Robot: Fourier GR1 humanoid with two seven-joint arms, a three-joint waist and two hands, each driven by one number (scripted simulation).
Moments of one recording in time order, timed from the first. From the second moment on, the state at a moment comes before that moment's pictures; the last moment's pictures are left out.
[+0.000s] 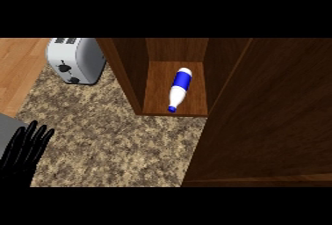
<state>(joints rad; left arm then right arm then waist) 0.27 0.70 -0.28 -1.68 0.74 -0.11 -0.64 -0.15 -0.33 0.45 -2.32 -0.65 0.05 0.45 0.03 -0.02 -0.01</state>
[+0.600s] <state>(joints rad) 0.36 0.79 -0.20 -1.80 0.80 -0.15 -0.60 -0.61 -0.04 0.79 -2.07 -0.24 -0.41 0.55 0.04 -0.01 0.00</state>
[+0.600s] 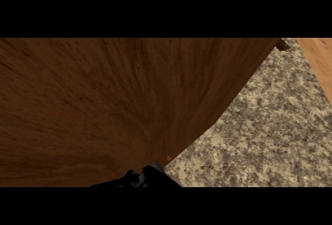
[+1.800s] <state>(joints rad) 0.51 0.79 -0.02 -1.97 0.83 -0.19 -0.51 -0.96 -0.01 0.55 -1.41 -0.73 -0.09 0.35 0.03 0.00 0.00</state>
